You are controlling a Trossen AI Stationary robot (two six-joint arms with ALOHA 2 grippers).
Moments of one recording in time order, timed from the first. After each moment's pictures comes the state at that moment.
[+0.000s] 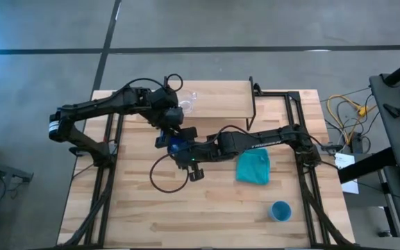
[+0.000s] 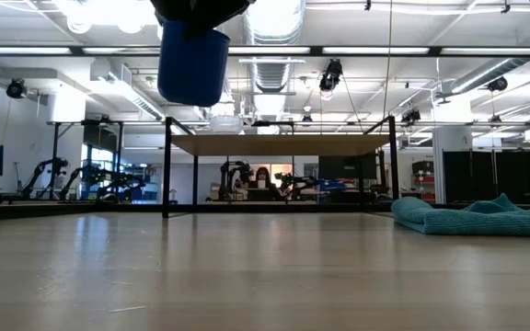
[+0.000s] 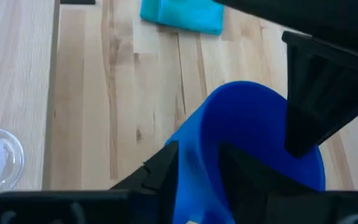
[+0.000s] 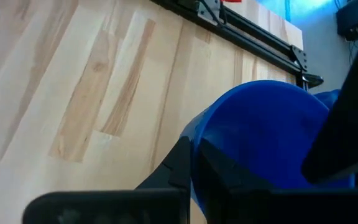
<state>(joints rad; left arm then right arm) 0.25 1.42 1.50 -1.05 0.27 0.22 0.18 2.09 2.10 -0.83 0.30 -0.30</state>
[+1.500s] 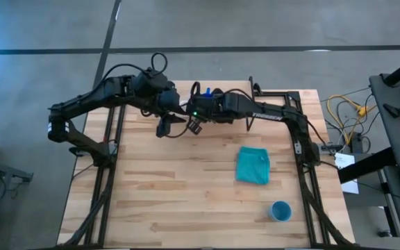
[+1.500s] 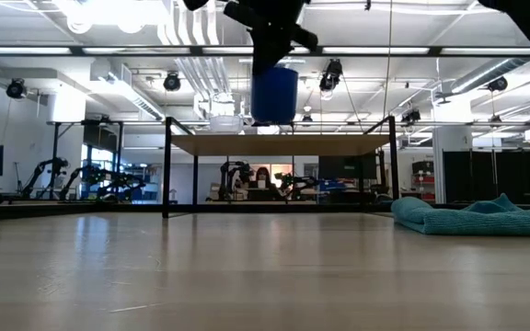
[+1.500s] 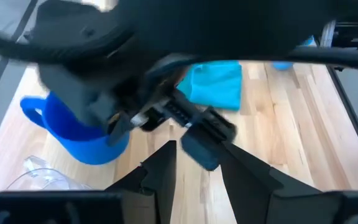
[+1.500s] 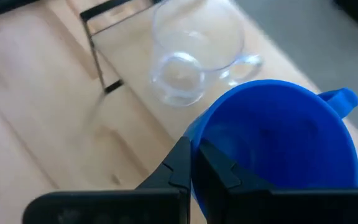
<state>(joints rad) 0.23 1.41 1.74 -1.01 0.19 0.16 -0.10 2.08 2.24 -1.18 0.48 0.39</state>
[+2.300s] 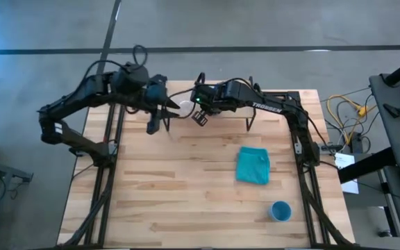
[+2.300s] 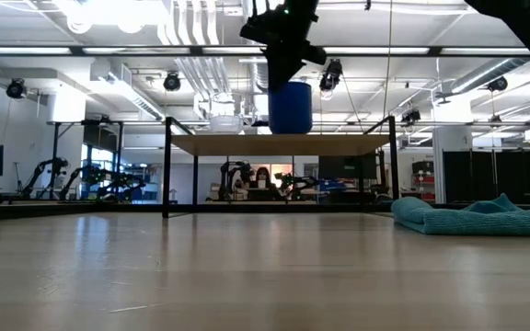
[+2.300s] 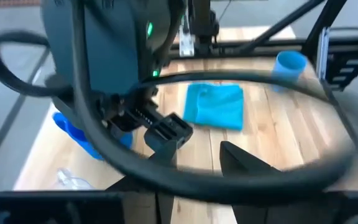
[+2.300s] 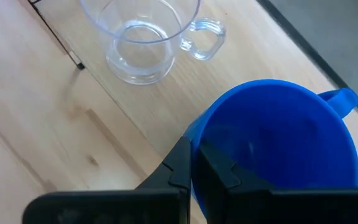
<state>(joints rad) 0.23 1.32 1.77 -1.00 0.17 0.17 -0.21 2.08 2.24 -1.26 0.36 0.37</state>
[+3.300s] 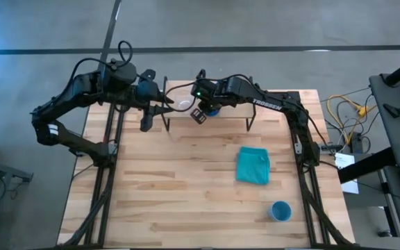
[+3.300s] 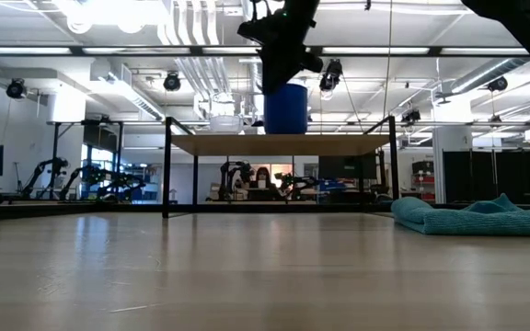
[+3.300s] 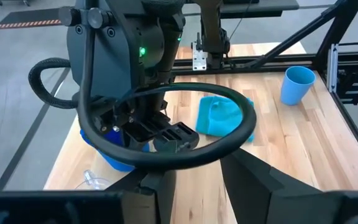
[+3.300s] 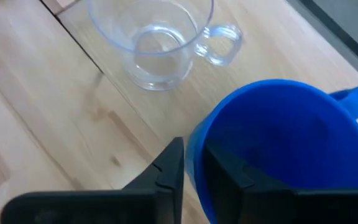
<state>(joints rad) 0.23 1.27 1.79 -1.00 0.12 0.17 -0.25 2.08 2.24 -1.22 0.23 0.37</state>
